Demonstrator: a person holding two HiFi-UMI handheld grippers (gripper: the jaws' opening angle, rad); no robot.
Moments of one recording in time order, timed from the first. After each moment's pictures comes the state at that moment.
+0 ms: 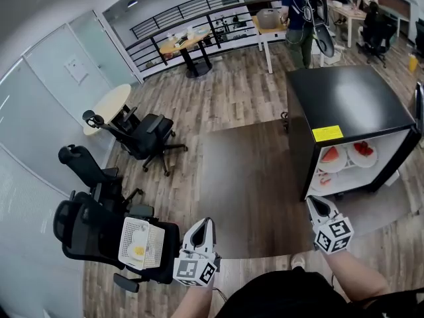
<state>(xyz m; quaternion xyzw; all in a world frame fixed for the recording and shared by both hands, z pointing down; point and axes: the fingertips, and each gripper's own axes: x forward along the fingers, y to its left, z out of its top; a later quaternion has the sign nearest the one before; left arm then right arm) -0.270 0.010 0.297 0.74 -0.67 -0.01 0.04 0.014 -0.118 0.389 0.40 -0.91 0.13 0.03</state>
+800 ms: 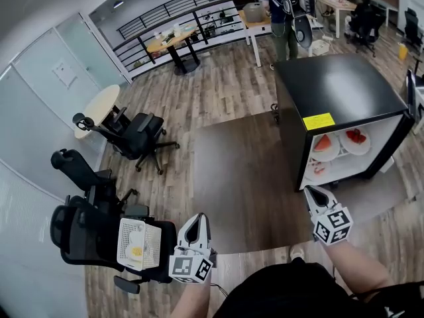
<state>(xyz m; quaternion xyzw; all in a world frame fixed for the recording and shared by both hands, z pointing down) -0.274 0.009 0.298 0.74 -0.67 -0.01 0.04 0.022 -0.117 0.385 0.42 -0.90 0.12 0.03</state>
